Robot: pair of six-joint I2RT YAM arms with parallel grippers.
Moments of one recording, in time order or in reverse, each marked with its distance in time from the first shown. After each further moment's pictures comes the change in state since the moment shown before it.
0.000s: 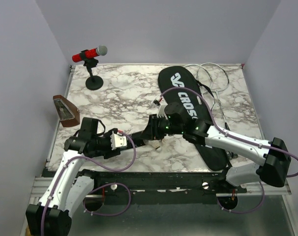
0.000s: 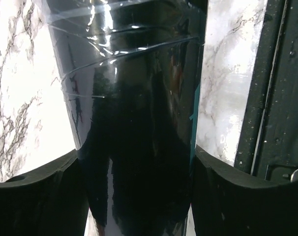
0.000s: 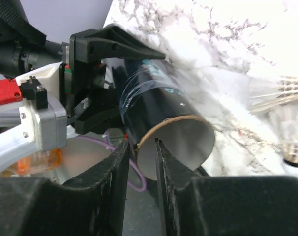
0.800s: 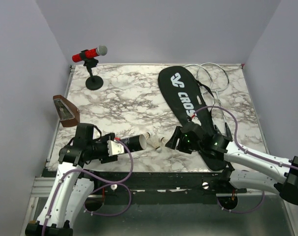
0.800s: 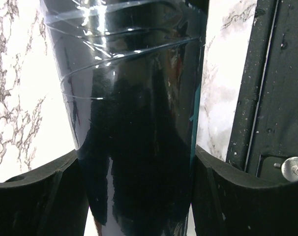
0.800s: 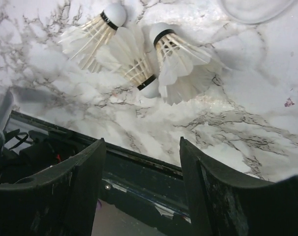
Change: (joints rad) left arm 0.018 -0.176 0.005 -0.122 -0.007 0.032; right arm -0.021 -0.330 -0.341 -0.300 0.420 0.310
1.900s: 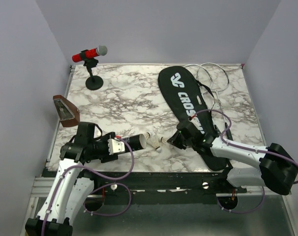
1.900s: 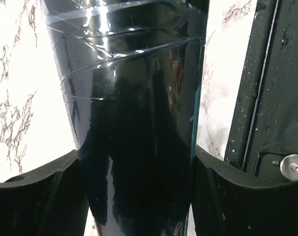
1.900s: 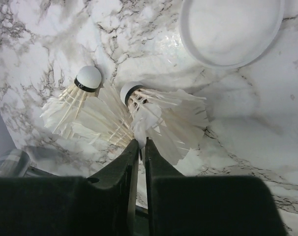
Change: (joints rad) left arm 0.000 0.045 0.001 -0.002 -0.010 0.000; right arm -0.103 0.224 -0.117 0.313 0.021 0.165
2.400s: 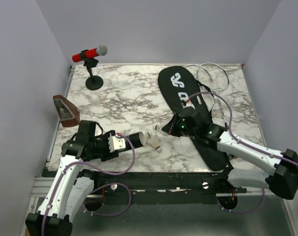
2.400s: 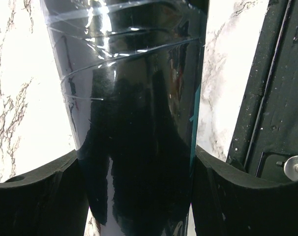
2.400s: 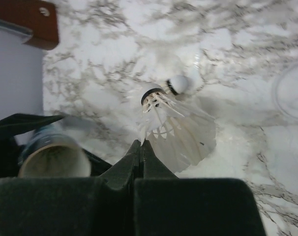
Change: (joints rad) left arm 0.000 0.046 0.000 0.035 -0.042 -0.040; right arm -0.001 -0.038 0.209 -0.068 -0.058 -0.275
